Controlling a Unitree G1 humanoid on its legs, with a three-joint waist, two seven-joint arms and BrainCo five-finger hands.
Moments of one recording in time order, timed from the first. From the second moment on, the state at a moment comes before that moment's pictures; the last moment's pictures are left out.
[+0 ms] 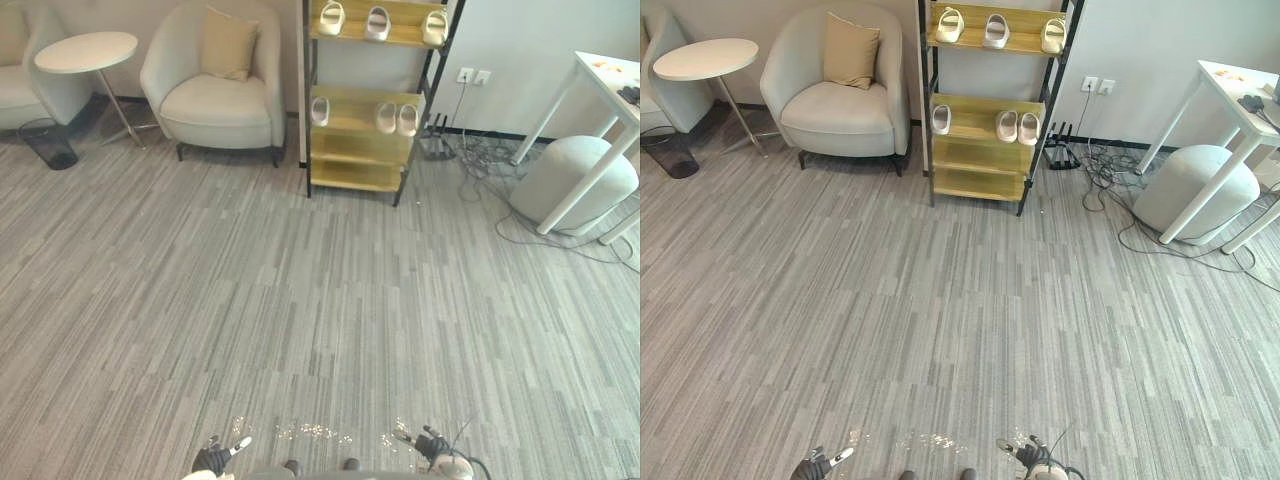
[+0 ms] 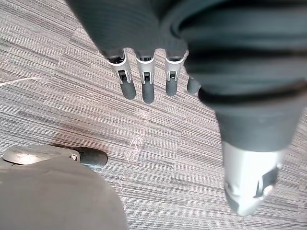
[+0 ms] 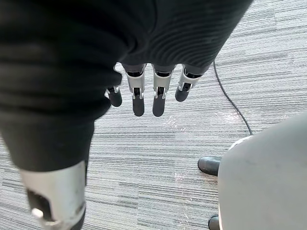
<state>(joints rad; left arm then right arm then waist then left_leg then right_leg) 0.11 0.14 0.06 1.12 -0.15 -0.12 0.08 0.01 -0.06 -0.11 1.15 0.04 -0.06 -0.10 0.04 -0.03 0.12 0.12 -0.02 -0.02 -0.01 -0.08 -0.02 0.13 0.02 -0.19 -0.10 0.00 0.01</state>
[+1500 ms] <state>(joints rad) 0.03 0.04 0.10 1.08 -0.18 -0.12 0.08 -0.05 -0.07 -0.13 1.09 0.12 -0.07 -0.10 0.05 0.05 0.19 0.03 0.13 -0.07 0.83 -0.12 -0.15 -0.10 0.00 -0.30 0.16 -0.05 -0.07</state>
